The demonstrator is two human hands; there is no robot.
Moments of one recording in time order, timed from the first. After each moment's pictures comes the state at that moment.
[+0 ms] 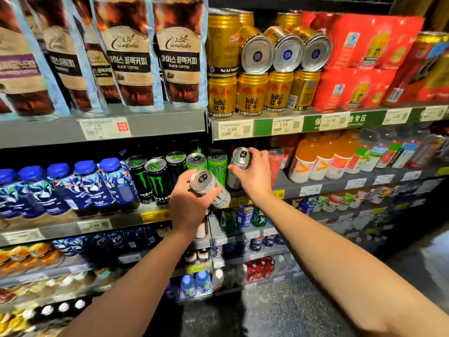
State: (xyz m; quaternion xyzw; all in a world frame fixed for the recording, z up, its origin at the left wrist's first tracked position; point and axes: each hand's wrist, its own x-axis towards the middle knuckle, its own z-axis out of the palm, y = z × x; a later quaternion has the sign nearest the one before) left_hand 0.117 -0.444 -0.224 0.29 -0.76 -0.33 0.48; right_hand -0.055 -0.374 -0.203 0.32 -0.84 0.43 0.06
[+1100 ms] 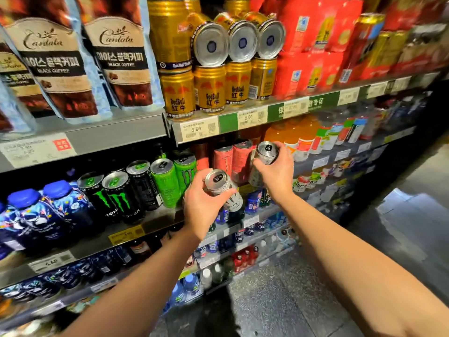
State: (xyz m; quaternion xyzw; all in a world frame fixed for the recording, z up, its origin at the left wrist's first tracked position) left_hand 0.051 -0.413 -0.238 0.21 -0.75 -0.52 0.35; right_hand -0.103 -0.287 -0.201 0.16 -0.85 0.49 0.11
